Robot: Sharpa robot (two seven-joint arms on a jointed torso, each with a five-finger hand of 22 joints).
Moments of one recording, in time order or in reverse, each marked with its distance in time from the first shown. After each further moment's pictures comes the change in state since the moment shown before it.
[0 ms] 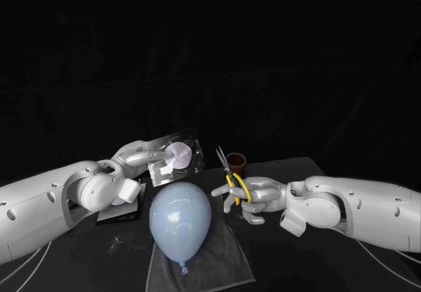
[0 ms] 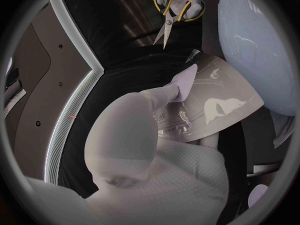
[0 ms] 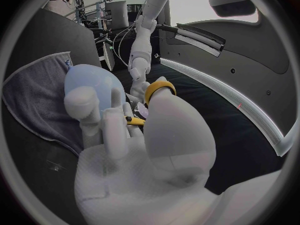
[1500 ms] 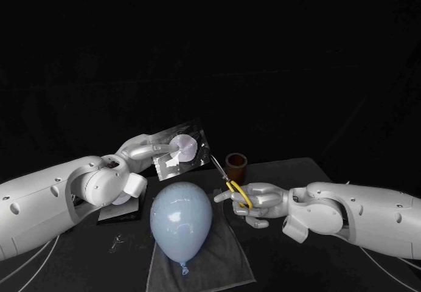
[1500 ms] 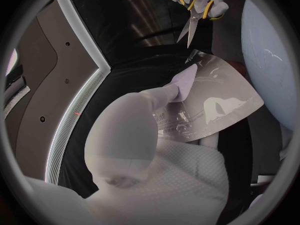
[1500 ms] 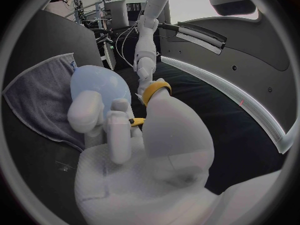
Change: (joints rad) left arm 0.013 0.011 0.010 0.016 0.038 -0.001 0.029; left_hand -0.004 -0.002 -0.001 -0.001 -0.004 -0.003 -0.003 0.003 0.000 0.000 0.000 0.000 0.000 0.000 0.000 0.000 0.001 0.004 0.000 0.000 0.000 0.000; right arm -0.031 -0.005 -0.001 -0.002 0.004 -0.004 -0.003; right_hand 0.005 0.037 -0.032 -0.001 0.000 -0.004 0.001 0.055 -0.010 0.041 0.041 0.633 0.601 -0.002 -0.095 0.077 -0.001 -0.016 0.046 -0.086 0.089 0.070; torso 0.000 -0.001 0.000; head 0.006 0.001
